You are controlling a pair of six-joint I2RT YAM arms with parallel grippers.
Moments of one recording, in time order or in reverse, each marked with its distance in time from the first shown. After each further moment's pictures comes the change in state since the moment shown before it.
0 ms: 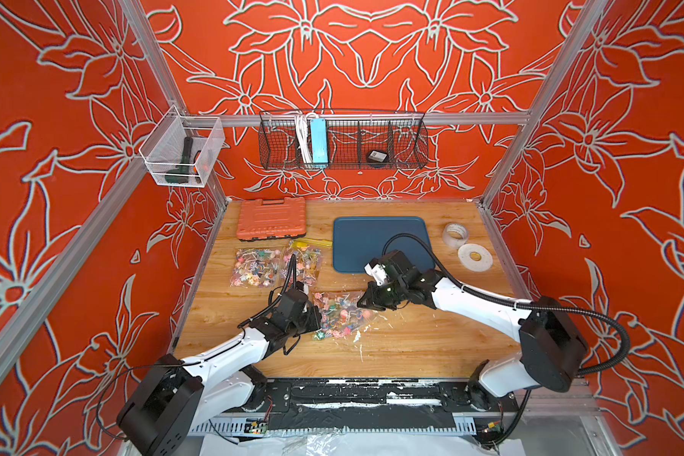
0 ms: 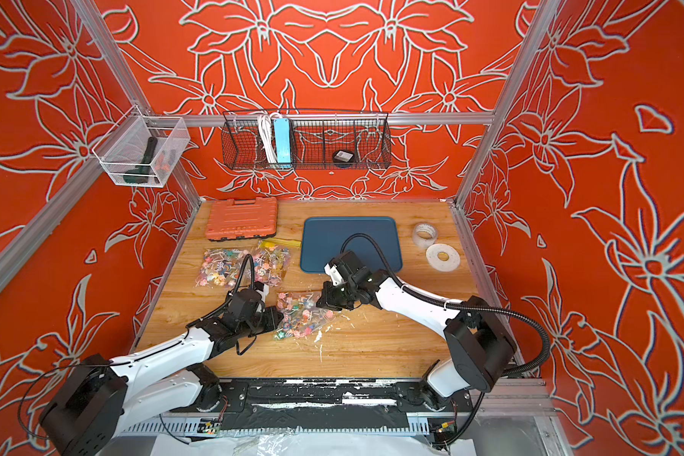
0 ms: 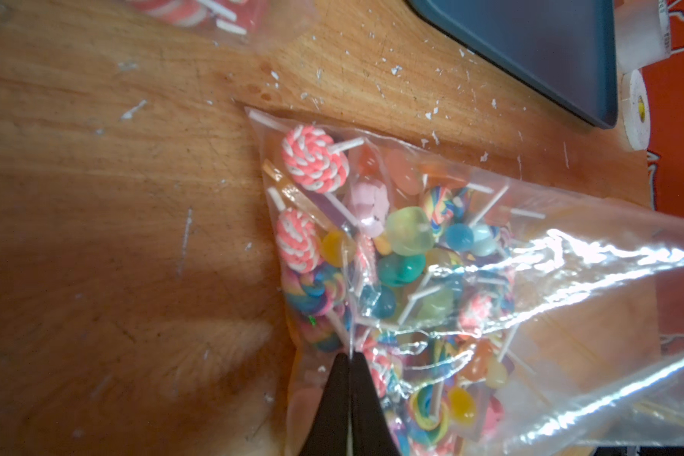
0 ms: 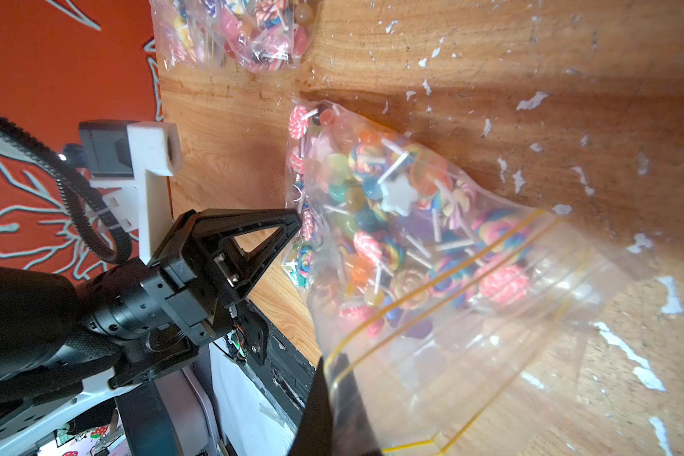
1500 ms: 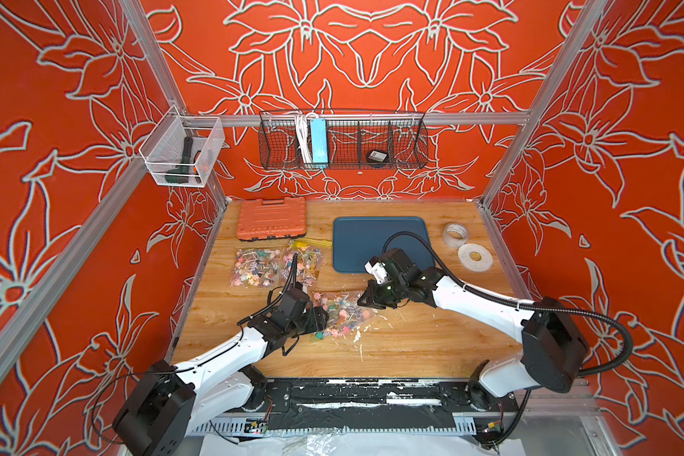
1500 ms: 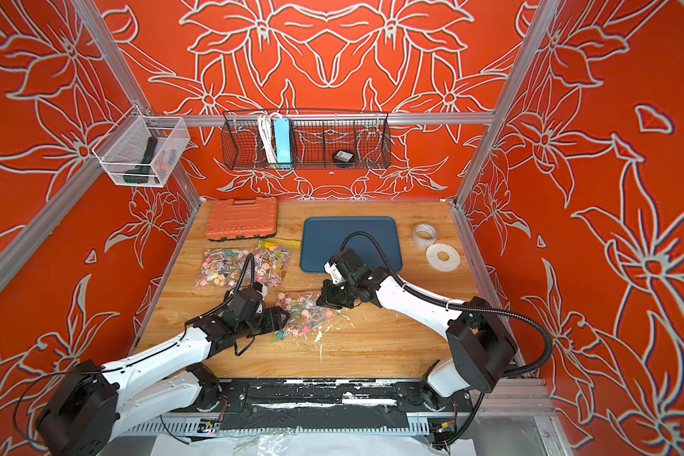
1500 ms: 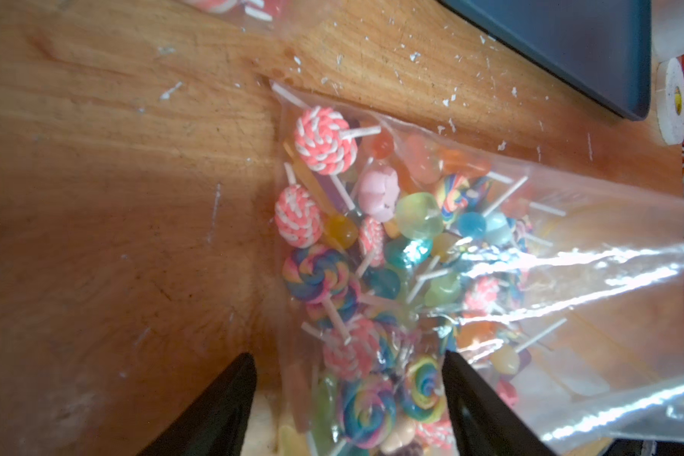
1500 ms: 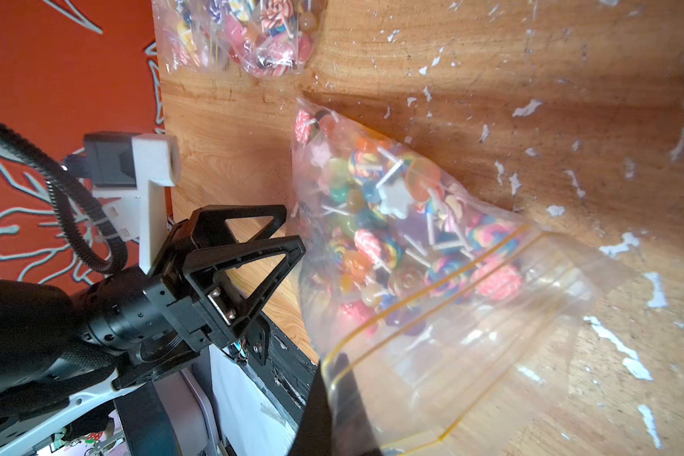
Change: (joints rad) left arm -0.017 -0.035 0.033 -0.126 -0.036 -0.013; right arm 0.000 -0.007 0.027 -0.038 0.012 -0.005
